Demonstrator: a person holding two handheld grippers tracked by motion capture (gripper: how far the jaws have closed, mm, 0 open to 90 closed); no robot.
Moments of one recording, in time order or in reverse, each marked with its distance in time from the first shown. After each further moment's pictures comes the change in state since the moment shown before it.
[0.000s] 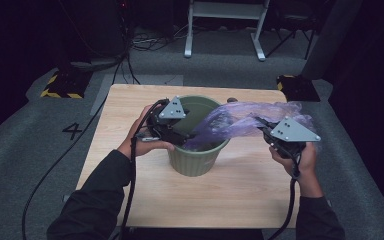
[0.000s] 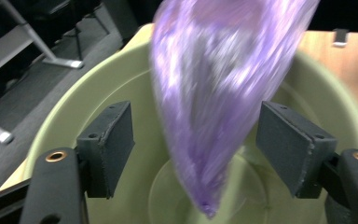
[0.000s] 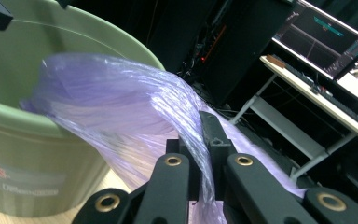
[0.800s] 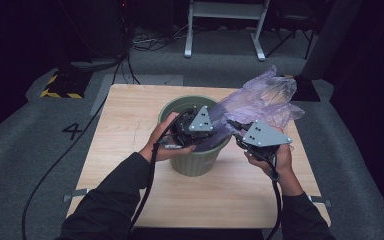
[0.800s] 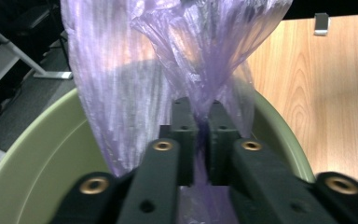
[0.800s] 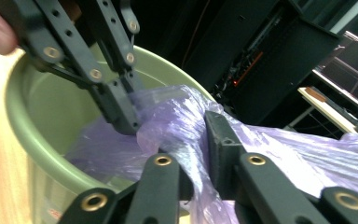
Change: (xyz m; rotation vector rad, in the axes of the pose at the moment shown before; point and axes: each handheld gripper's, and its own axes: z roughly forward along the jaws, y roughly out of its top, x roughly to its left) left arm -0.035 0.026 0.029 0.059 -0.004 0.137; right arm 0.041 0.034 0.022 -0.082 0.143 -0.063
